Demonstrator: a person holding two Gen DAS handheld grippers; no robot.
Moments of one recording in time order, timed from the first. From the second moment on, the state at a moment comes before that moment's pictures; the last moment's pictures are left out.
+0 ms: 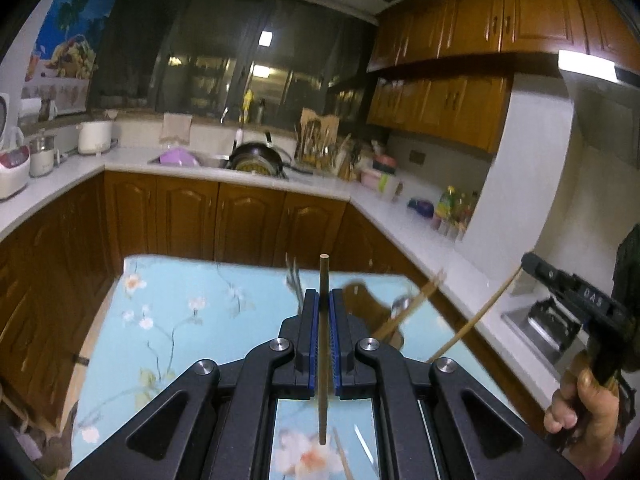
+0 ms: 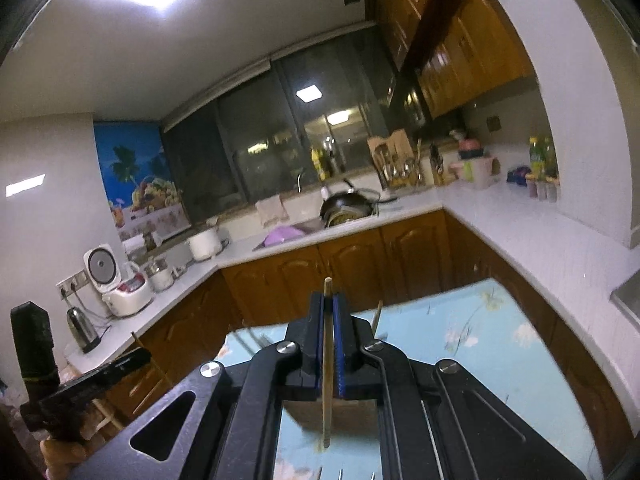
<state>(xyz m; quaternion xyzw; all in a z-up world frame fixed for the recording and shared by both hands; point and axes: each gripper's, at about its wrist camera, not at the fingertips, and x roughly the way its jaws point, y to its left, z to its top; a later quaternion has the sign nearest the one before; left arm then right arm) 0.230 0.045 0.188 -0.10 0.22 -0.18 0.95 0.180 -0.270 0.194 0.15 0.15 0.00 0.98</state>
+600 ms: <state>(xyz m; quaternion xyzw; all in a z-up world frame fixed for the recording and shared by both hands) 0.300 0.012 0.149 -0.12 0.16 -0.14 0.97 0.235 -0.279 0.181 0.13 0.12 -0.04 0.98</state>
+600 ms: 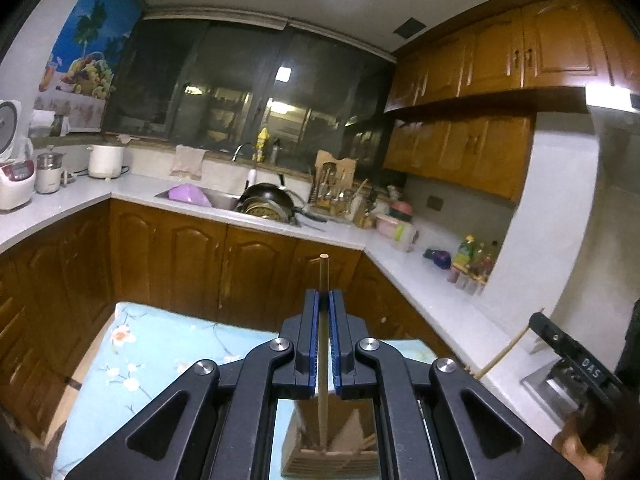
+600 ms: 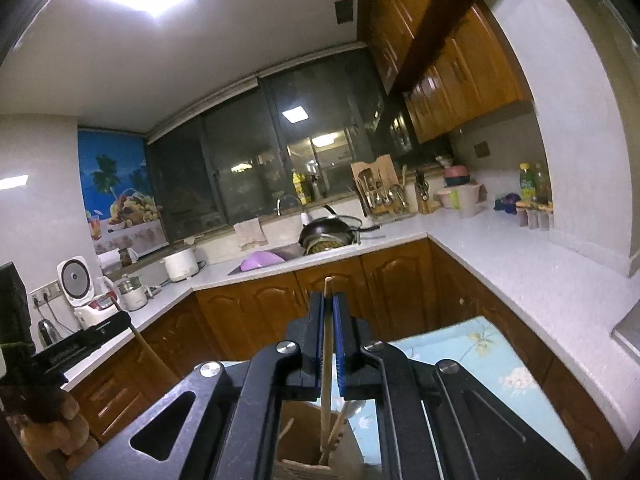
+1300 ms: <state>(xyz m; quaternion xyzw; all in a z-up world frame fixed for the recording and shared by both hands) 0.344 0.006 0.112 -0.12 0.25 -0.14 0.95 0.258 -0.281 0.111 0.15 0.22 -0.03 0.96</state>
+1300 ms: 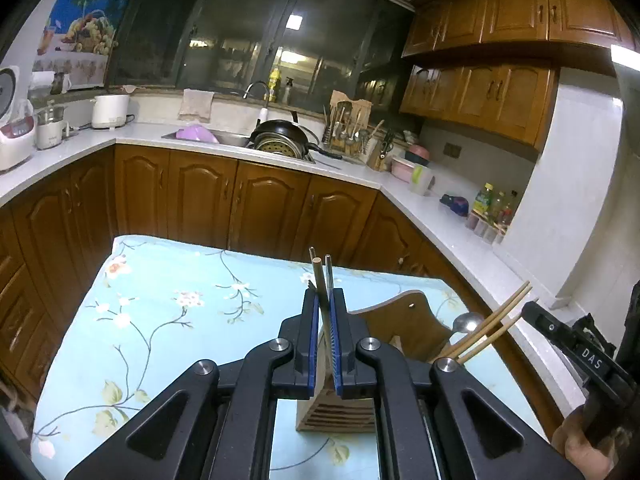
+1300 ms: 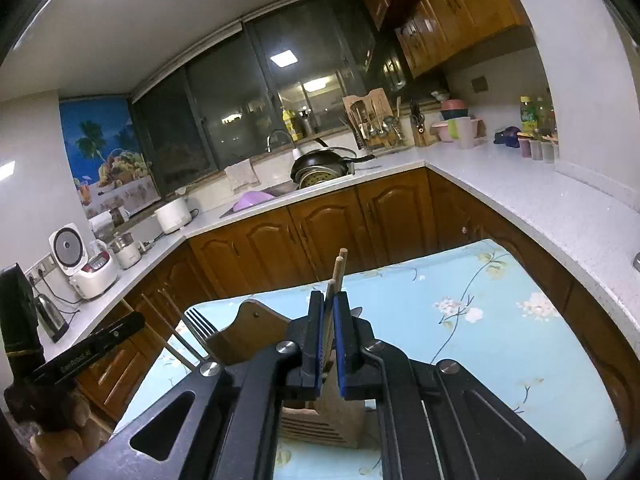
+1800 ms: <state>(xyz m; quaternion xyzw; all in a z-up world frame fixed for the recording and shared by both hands) 0.339 0.004 0.110 -0.11 0.27 -0.14 0.95 0.258 -0.282 0.111 0.17 0.22 -0.03 0.96</state>
